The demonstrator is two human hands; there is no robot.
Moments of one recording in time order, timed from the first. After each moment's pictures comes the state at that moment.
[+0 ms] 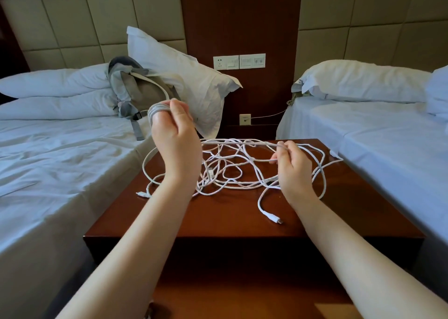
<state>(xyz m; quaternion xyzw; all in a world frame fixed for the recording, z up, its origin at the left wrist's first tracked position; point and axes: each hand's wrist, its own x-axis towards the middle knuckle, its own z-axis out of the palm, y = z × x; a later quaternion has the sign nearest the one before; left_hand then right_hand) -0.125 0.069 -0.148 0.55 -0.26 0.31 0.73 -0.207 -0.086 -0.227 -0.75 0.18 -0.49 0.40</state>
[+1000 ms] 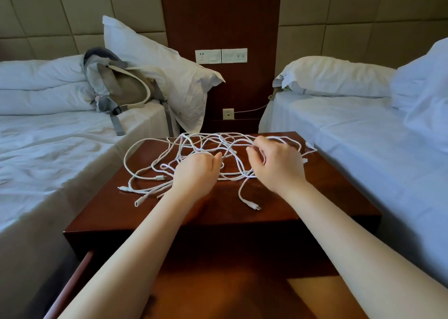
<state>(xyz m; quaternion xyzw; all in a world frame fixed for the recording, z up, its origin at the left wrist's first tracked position) -0.135 0.048 -0.204 0.89 -0.38 0.15 0.23 -0.237 -0.089 -0.213 -0.87 0.10 -0.48 0.06</state>
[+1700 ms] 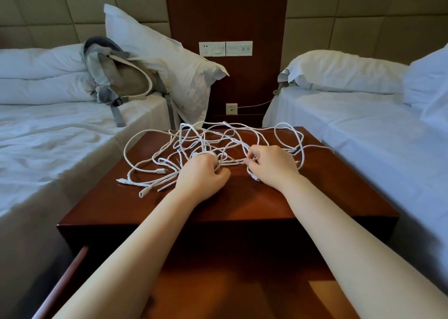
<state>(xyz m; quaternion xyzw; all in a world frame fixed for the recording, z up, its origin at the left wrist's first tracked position) -0.122 0.049 -0.229 0.87 -0.40 0.10 0.27 -0.205 -0.104 -0.232 -0.95 0.18 -0.24 0.10</state>
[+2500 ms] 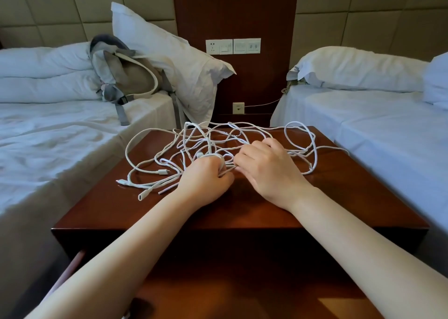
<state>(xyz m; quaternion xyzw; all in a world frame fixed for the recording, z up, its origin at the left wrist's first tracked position) -0.120 0.051 -0.228 0.85 -0.43 0.07 0.28 -0.206 -0.084 -0.235 -0.91 -0.08 -0.39 -0.12</state>
